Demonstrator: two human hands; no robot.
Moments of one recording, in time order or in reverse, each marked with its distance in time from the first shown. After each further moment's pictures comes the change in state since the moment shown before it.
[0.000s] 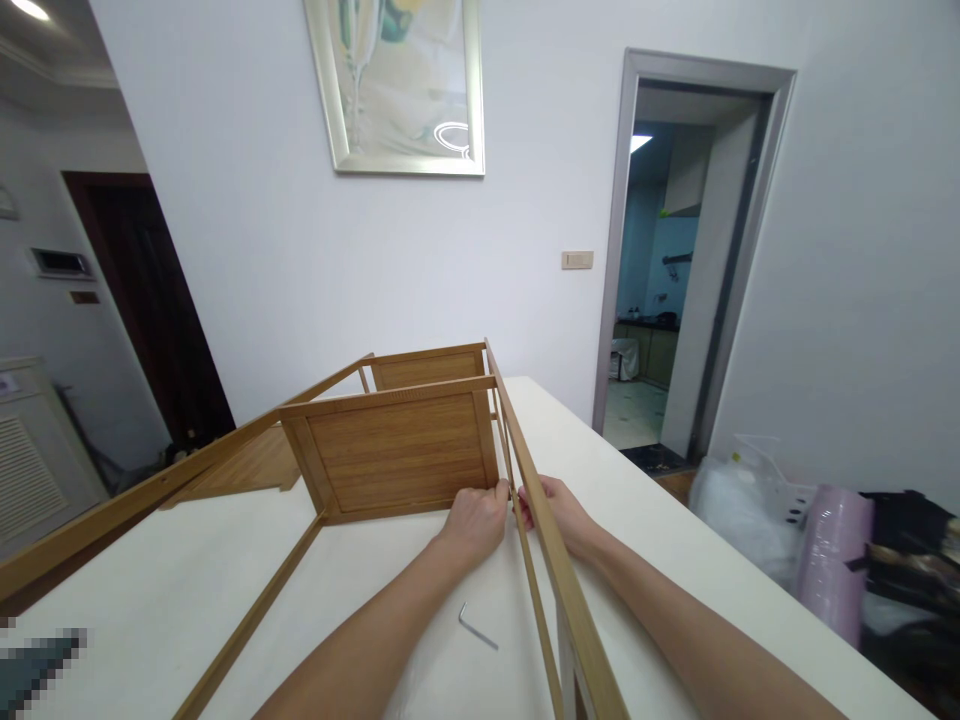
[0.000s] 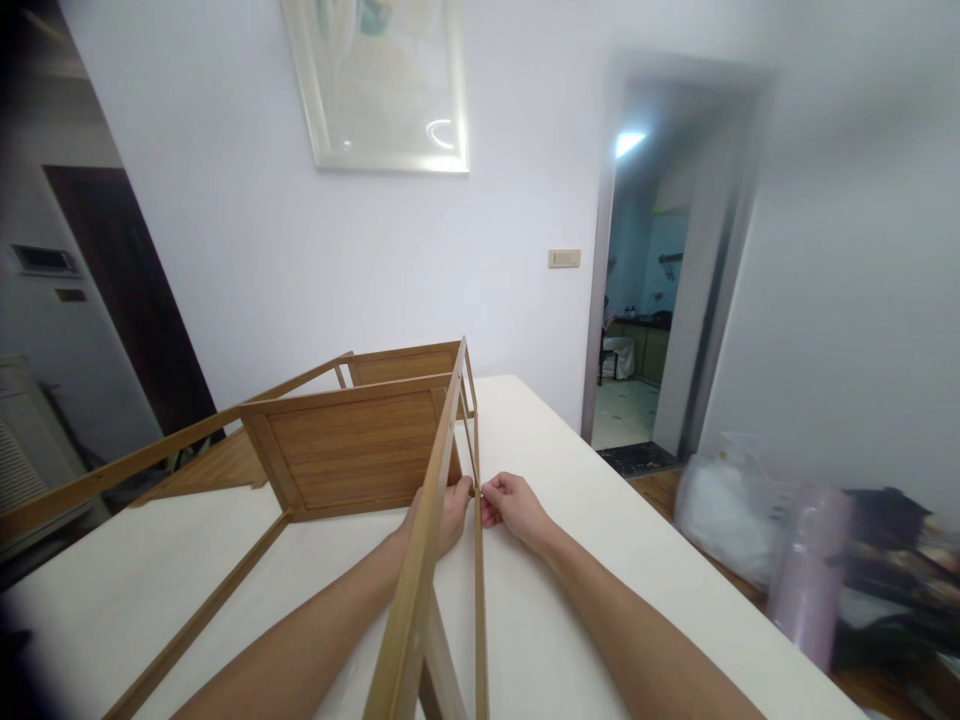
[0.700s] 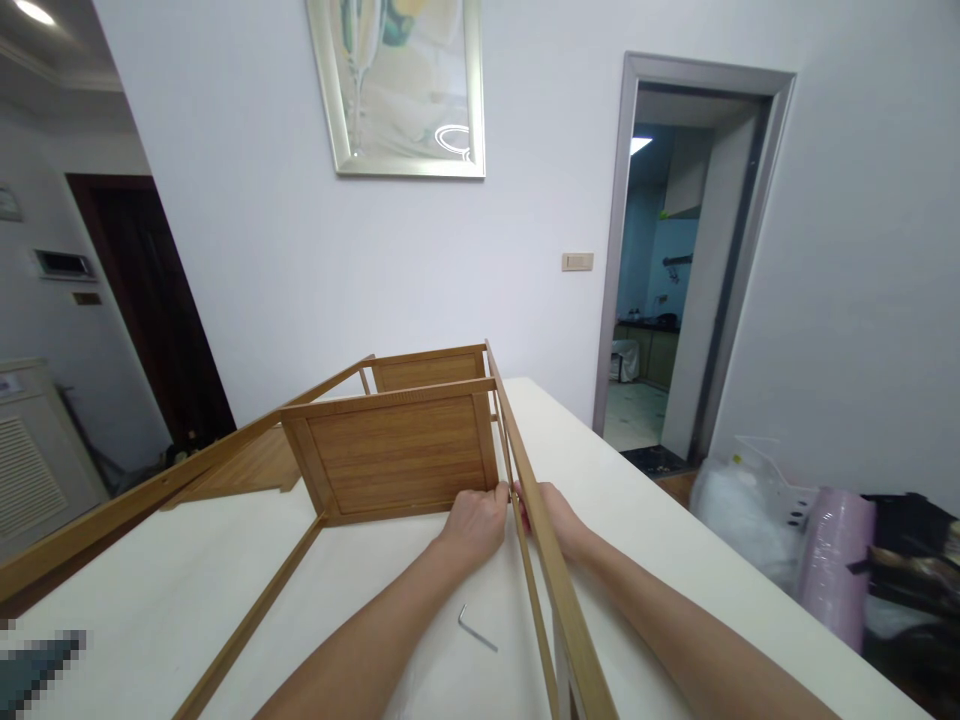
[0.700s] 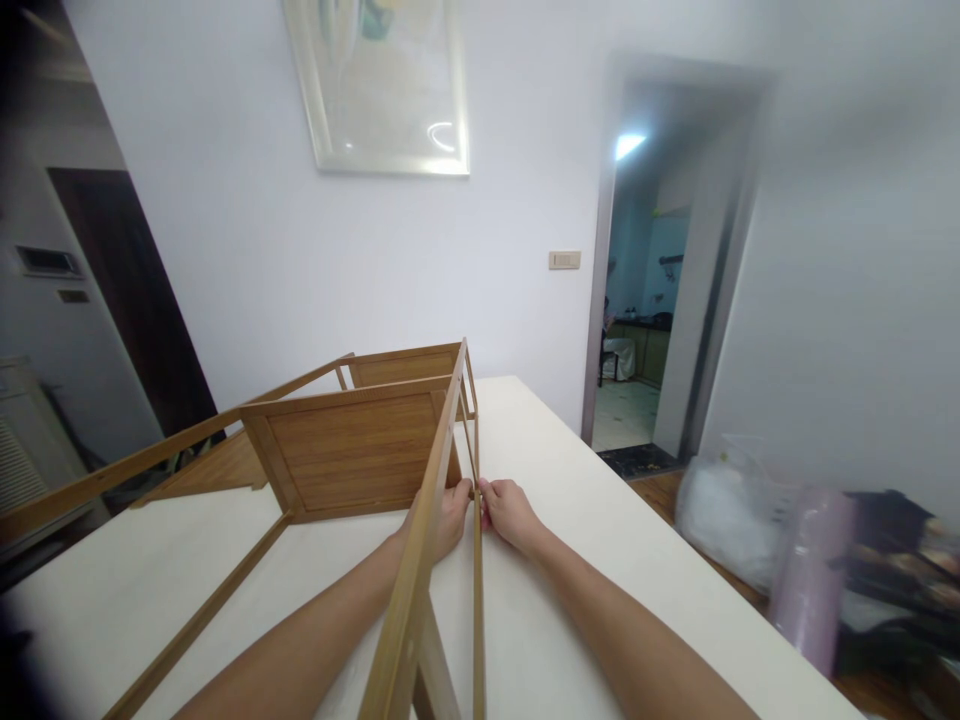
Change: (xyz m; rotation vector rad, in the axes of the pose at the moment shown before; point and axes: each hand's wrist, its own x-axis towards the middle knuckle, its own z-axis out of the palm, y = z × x) left_hand -0.002 0.001 0.000 0.019 0.017 -0.004; right_hand 0.009 0.008 0.002 -0.241 0.059 0.043
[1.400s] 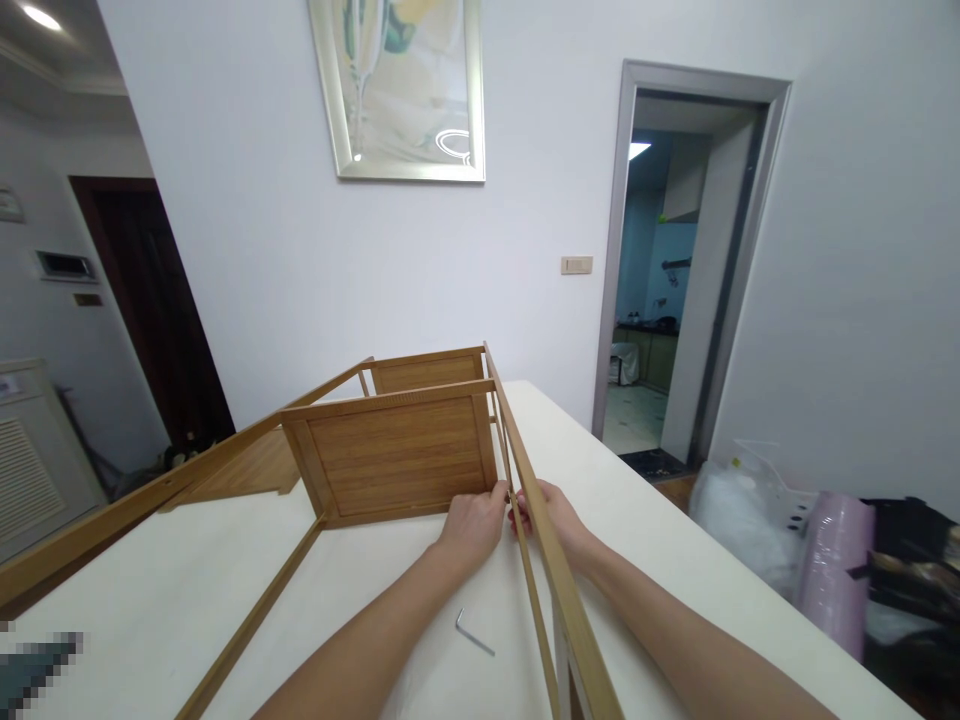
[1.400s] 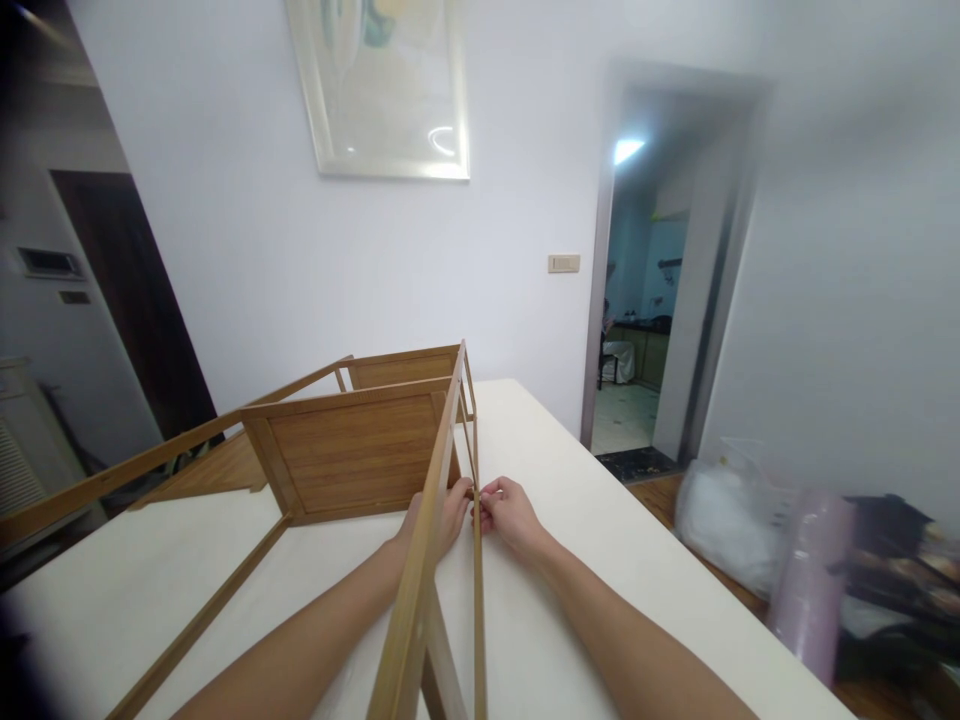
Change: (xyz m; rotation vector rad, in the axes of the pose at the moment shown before) left_hand 0.001 0.005 -0.012 -0.082 -0.052 -0.131; right_hand -0.009 -0.005 0.005 0.300 0.019 0.003
